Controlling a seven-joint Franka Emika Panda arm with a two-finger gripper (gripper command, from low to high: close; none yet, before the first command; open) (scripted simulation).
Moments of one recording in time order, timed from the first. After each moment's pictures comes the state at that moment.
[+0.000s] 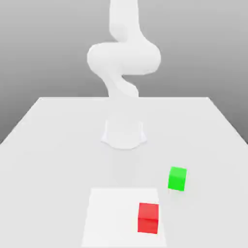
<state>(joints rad) -0.01 -0.71 0.02 -2.33 -0.01 2.34 0.83</state>
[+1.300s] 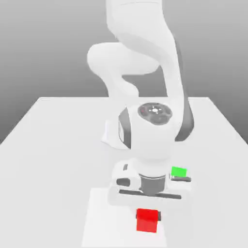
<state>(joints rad) 0.01 0.24 0.12 -2.58 -0.08 2.82 1.12</state>
